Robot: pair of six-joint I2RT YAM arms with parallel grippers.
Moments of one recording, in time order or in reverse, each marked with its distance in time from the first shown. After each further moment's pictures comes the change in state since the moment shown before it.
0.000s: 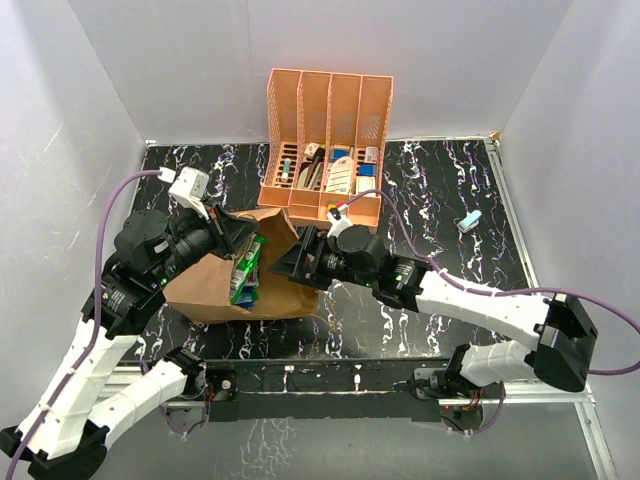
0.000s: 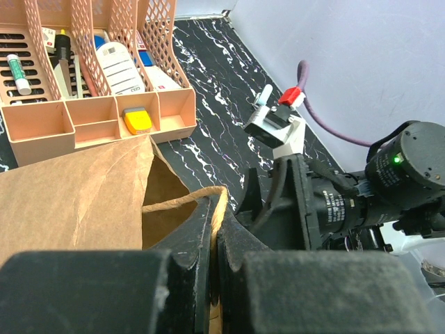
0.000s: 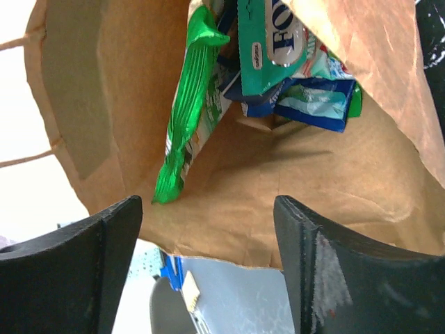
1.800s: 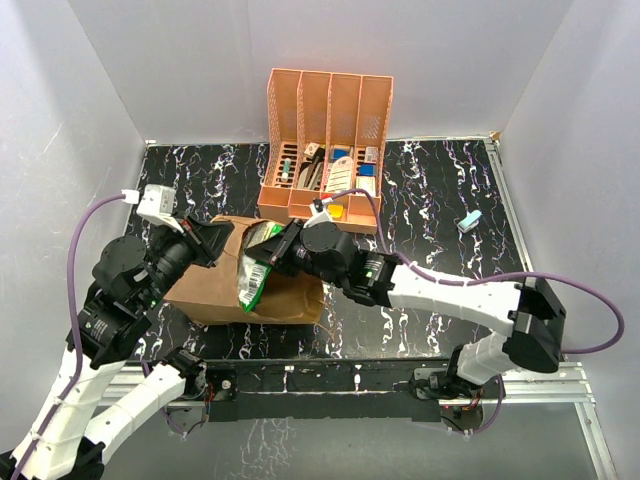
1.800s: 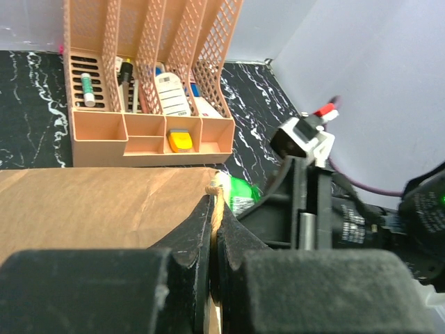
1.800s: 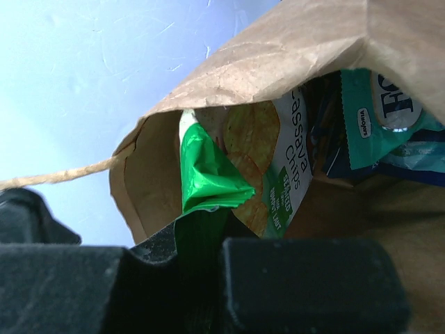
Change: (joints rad) left arm 0.000 -0.151 -0.067 -0.008 -0.232 -0.030; right arm 0.124 0.182 0.222 0.060 0.290 0.236
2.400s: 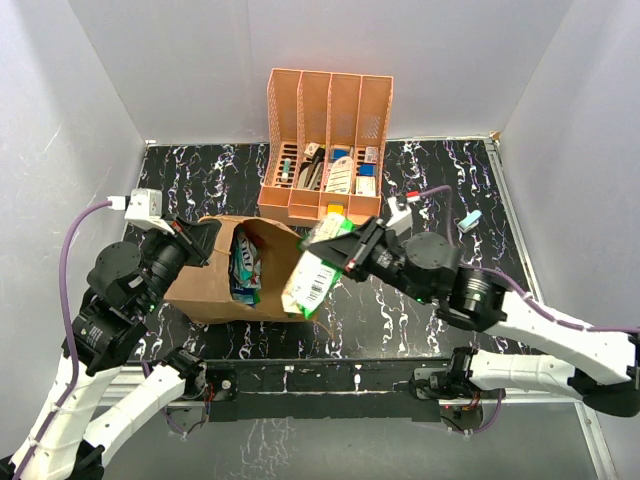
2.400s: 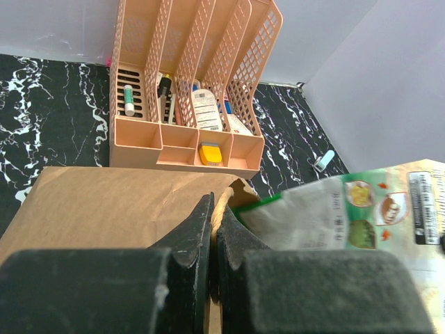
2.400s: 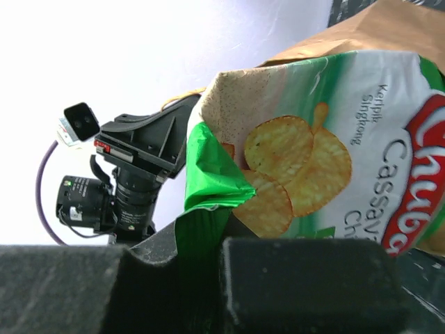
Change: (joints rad) left arm 0.000 -0.028 -0.004 -0.017 -0.117 0.007; right arm 0.003 -0.469 -0.107 -0.186 0.045 -0.068
